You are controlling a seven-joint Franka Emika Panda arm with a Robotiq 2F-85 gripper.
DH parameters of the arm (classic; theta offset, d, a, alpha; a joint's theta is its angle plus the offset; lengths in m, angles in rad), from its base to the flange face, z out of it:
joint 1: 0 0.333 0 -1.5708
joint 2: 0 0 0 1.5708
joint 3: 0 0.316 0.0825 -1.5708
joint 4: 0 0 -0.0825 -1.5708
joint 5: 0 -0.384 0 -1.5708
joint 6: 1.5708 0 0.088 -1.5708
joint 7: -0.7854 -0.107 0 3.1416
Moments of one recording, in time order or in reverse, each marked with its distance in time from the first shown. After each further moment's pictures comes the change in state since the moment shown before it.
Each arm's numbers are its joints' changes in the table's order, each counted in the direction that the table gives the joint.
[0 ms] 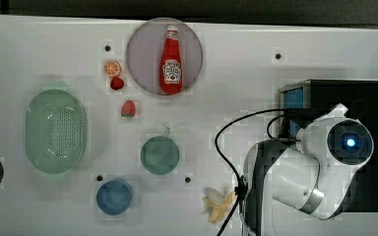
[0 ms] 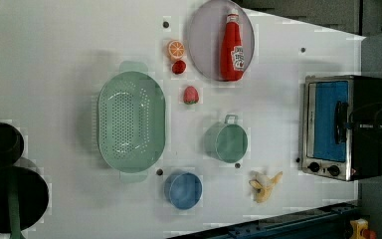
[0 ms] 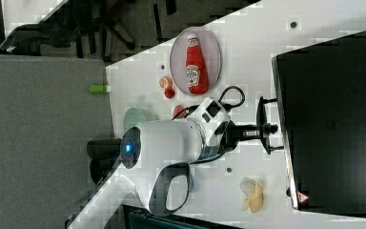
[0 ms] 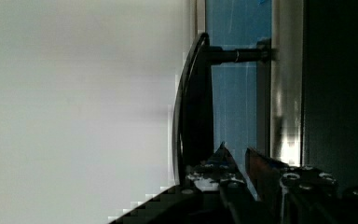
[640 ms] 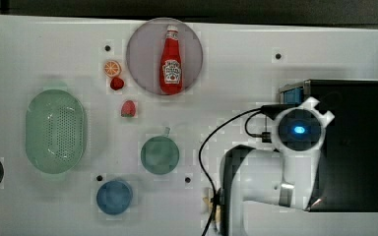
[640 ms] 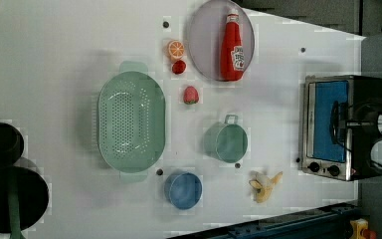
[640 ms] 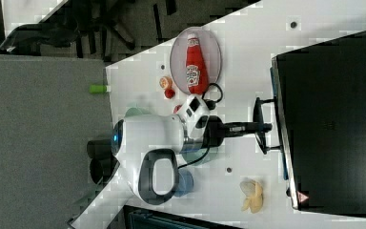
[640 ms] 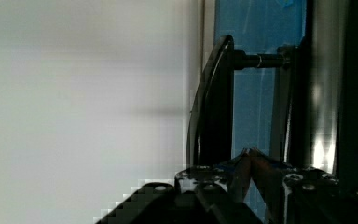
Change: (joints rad) arm 0.030 0.001 0.072 0.039 0.250 0.017 -0.242
